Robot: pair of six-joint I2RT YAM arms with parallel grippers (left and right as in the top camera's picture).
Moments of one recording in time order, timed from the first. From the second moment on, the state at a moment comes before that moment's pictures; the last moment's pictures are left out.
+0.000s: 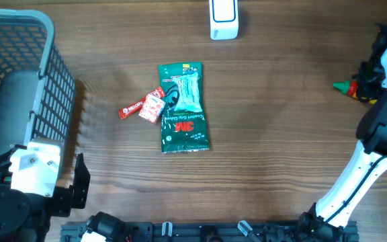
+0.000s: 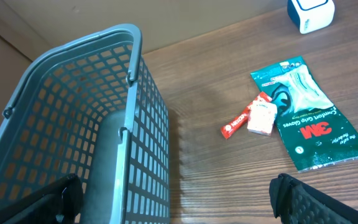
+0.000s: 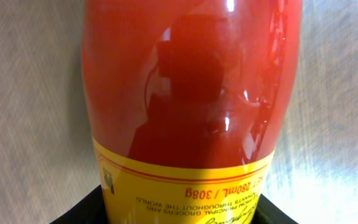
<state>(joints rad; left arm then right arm) -0.42 0.70 1.57 -1.47 -0.47 0.08 -0.44 2.36 1.92 -1.07 0.26 1.38</state>
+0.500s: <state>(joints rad) -0.42 0.70 1.57 -1.47 -0.47 0.08 -0.69 2.36 1.98 -1.11 0.34 1.21</state>
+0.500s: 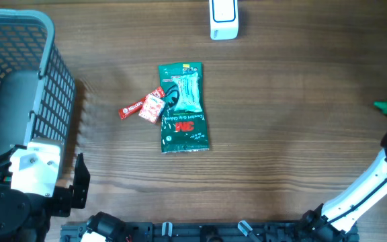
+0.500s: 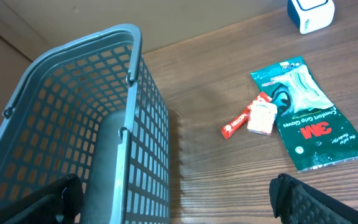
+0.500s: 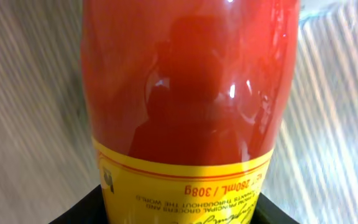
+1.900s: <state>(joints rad) -0.42 0.70 1.57 -1.47 -0.47 0.08 -0.07 2.04 1.99 -1.22 -0.17 0.92</state>
